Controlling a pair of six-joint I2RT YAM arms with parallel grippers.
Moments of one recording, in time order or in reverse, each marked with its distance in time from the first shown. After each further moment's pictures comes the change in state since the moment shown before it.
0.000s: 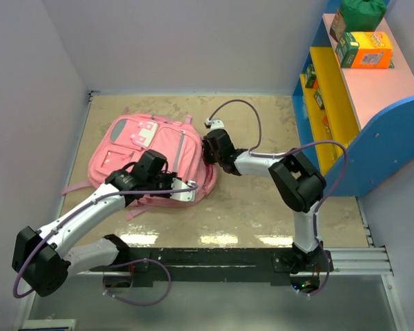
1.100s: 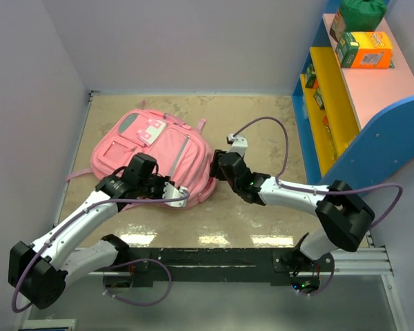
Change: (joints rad) left arm 0.078 -0.101 -0.063 -0.013 0.024 0.131; right arm 0.178 -0.508 -0.417 -0.032 0.344 0.262
